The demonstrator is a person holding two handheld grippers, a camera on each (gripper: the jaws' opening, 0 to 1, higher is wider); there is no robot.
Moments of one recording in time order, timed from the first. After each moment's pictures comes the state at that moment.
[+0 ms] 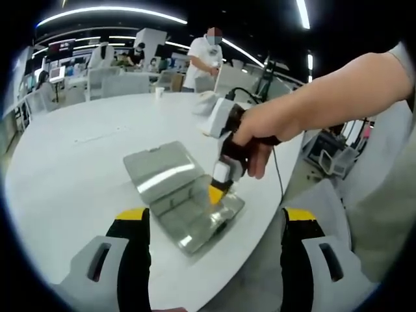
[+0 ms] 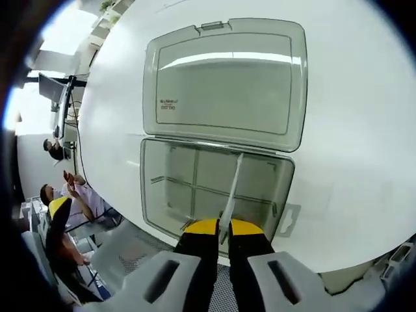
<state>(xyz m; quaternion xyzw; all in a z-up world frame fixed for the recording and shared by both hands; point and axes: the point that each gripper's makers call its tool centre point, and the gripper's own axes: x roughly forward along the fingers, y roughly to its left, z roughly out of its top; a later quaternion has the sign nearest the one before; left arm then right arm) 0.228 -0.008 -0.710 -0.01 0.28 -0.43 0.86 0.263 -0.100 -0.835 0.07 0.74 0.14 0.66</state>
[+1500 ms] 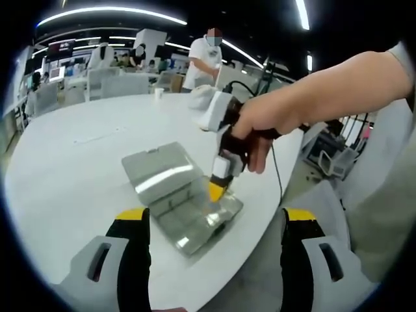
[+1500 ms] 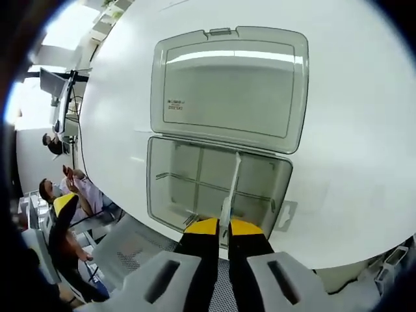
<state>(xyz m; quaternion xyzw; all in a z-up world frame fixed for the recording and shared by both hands) 0.227 -0.010 -0.709 -0.01 0.28 -0.43 0.86 0.260 -0.095 -0.823 0.04 0.74 0.15 0.65</state>
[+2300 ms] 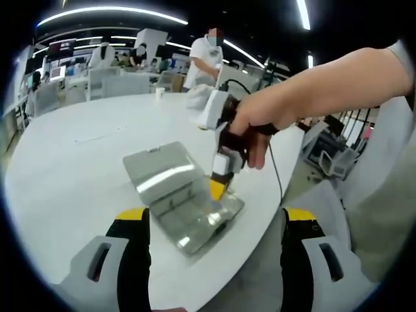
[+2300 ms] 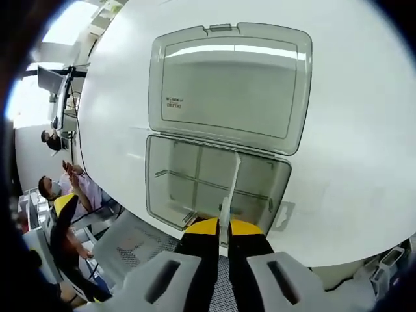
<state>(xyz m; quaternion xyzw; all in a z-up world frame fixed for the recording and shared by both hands) 0.227 -0.009 -0.710 -0.01 0.28 -0.43 0.86 0.262 -0.098 -0.818 0.03 0.76 0.16 0.63</state>
